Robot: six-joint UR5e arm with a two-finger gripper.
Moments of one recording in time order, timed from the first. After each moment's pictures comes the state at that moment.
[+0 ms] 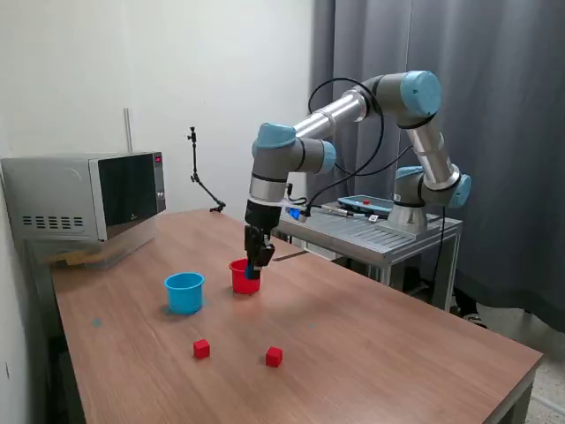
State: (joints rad) arm -0.04 -0.78 1.17 -2.08 -1.69 -2.85
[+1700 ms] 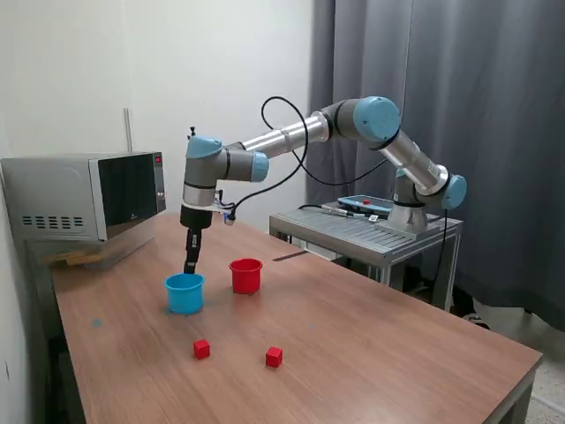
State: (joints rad) arm -0.23 -0.58 0.87 -2.00 -1.68 -2.91
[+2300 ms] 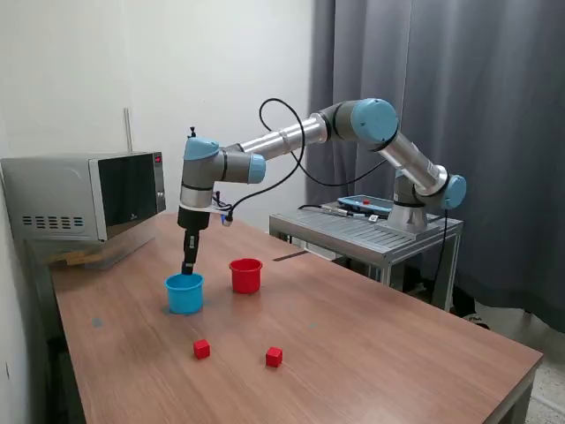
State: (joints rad) arm -0.24 -0.57 0.86 -2.00 -1.68 -2.93
